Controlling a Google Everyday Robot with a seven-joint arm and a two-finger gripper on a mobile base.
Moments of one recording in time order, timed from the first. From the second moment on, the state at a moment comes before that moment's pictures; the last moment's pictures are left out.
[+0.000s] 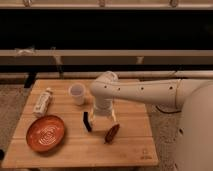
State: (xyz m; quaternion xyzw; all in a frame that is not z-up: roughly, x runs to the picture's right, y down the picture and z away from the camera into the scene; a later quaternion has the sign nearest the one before) arm -0.026 0.166 0.758 -0.25 -0.29 -0.62 0.68
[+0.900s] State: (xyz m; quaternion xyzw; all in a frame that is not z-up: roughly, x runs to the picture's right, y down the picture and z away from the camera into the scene) arm -0.063 0.160 0.754 -0.23 -0.31 -0.64 0.66
